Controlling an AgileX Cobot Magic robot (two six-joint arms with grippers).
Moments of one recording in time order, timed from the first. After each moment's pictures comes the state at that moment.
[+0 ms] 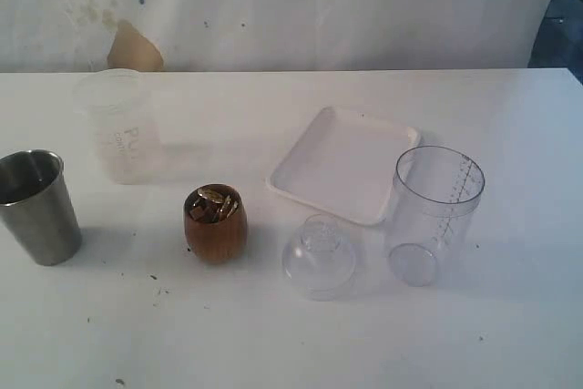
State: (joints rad) left arm 0.02 0.47 -0.16 0.63 -0.73 -0.90; right arm -0.05 0.01 0.00 -0.13 0.34 0.24
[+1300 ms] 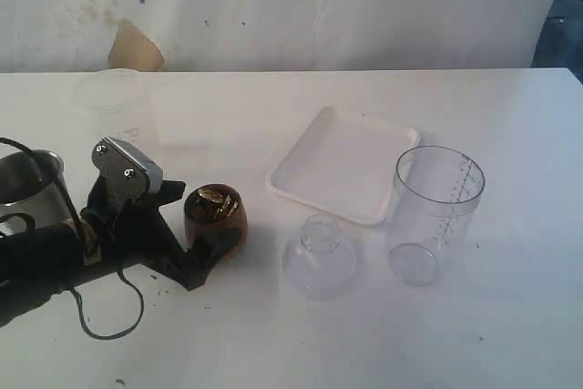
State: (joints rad) left arm -0.44 1.84 -0.51 0.42 -0.85 -0.12; right arm -0.05 0.01 0.00 -0.13 0.34 0.24
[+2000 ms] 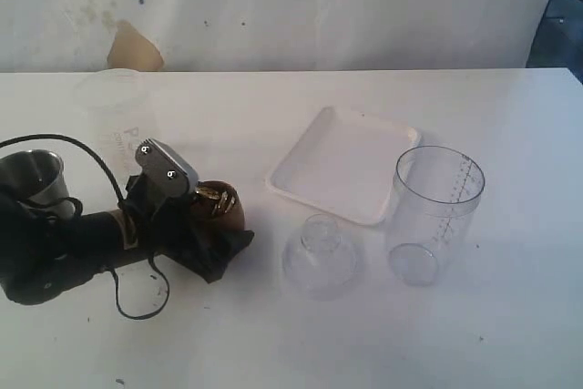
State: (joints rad) left arm -0.44 2.01 -0.68 0.42 -0.78 -0.03; right arm -0.05 0.01 0.00 -0.13 0.34 0.24
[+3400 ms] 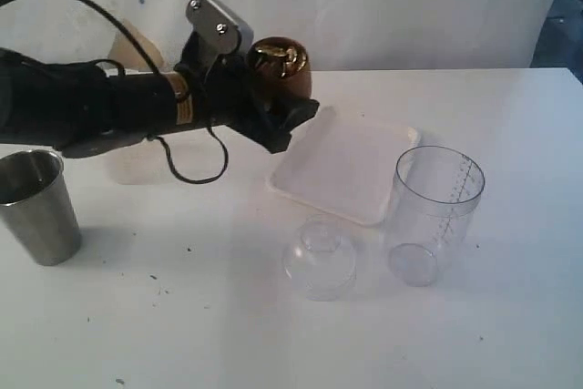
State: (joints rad) left arm -0.51 1.89 -1.14 0.86 -0.54 -0.52; right arm -0.05 0.01 0.00 -0.13 0.34 0.24
